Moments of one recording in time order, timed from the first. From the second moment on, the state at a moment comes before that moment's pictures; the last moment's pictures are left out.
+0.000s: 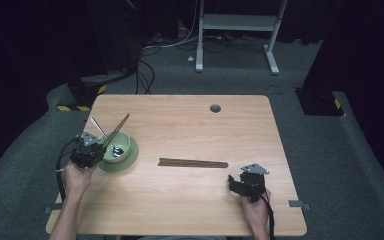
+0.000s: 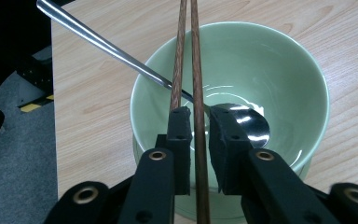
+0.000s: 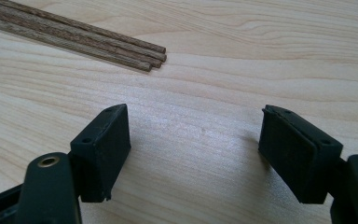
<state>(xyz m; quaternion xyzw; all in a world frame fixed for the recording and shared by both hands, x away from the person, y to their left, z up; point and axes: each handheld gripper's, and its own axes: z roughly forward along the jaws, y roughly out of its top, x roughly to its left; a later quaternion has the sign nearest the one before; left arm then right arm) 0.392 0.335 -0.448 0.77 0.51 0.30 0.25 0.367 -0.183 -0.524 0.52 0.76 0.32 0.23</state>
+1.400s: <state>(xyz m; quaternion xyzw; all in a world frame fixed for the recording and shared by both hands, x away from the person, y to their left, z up) 0.383 0.362 -0.449 0.73 0.56 0.29 0.28 0.367 -0.183 -0.524 0.52 0.76 0.32 0.23</state>
